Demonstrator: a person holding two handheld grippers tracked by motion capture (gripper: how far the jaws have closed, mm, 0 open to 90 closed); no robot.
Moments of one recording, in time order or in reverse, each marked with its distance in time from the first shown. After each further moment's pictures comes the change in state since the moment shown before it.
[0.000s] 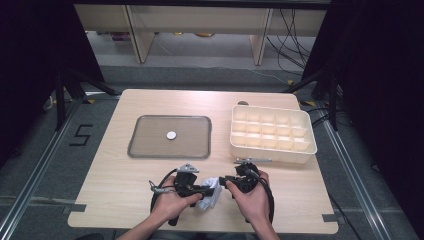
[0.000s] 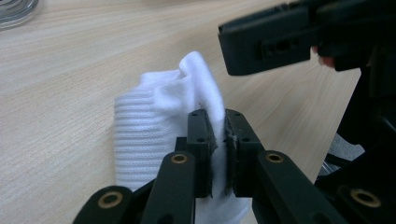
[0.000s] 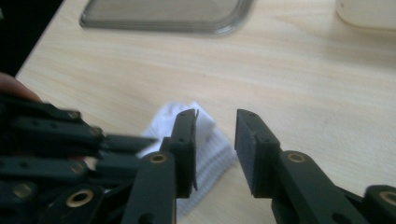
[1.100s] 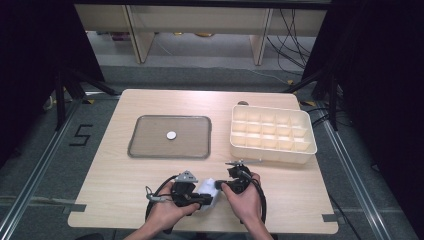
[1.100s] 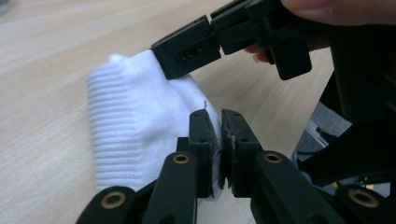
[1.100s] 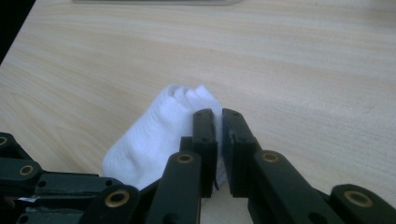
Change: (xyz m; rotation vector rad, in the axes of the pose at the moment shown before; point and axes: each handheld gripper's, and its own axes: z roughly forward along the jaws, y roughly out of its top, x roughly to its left) left arm -0.015 -0.015 -0.014 0.037 -0.022 0.088; right arm 0.002 -0.007 0.026 0.087 -0.045 0.000
